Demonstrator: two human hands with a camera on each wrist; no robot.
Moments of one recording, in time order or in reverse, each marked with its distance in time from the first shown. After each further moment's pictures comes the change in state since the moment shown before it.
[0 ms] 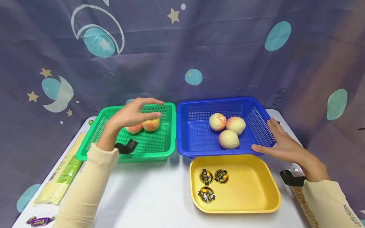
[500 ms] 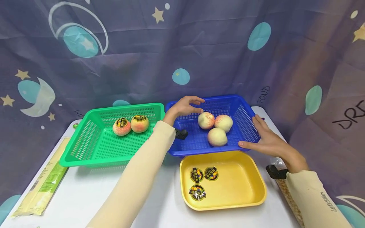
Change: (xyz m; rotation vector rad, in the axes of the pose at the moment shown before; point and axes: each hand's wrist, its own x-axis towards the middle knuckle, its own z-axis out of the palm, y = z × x) left_hand 0.161 0.046 0.134 -0.229 -0.172 -0.035; right_hand -0.002 -0.004 -0.002 0.022 -0.003 0.053
